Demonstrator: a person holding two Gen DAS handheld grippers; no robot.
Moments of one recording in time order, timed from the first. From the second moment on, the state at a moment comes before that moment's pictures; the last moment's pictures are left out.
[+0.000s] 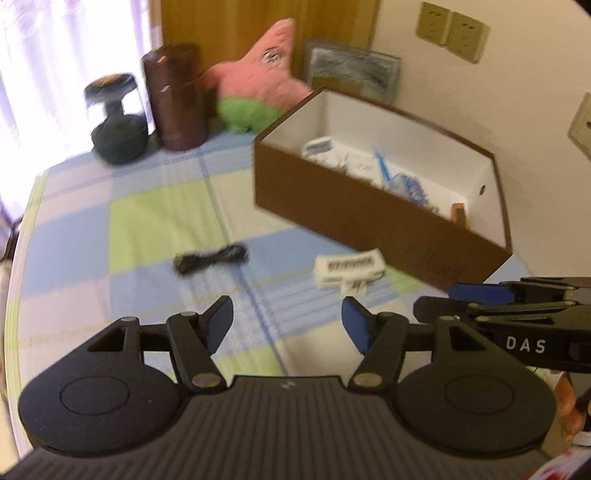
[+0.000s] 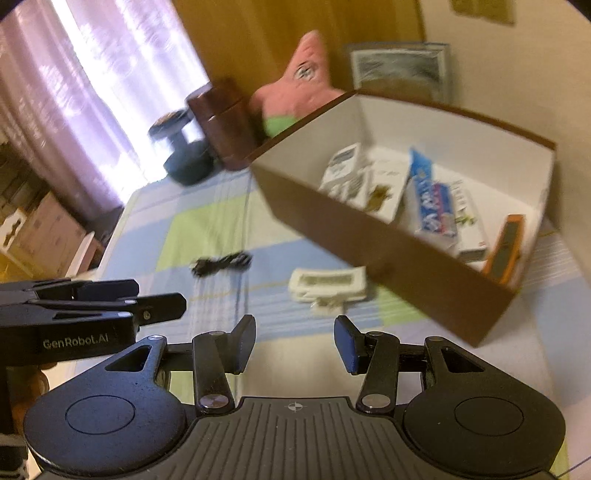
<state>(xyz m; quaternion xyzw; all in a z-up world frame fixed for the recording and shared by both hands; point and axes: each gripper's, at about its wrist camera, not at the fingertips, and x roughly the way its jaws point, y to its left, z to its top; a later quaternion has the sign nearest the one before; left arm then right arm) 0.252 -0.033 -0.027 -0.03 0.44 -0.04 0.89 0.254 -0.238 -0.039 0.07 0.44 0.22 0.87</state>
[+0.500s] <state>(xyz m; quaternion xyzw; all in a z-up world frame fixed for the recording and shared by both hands) 0.218 -0.006 -0.046 -0.06 0.46 0.01 0.89 0.242 -0.202 -0.066 0.02 0.45 0.26 0.85</state>
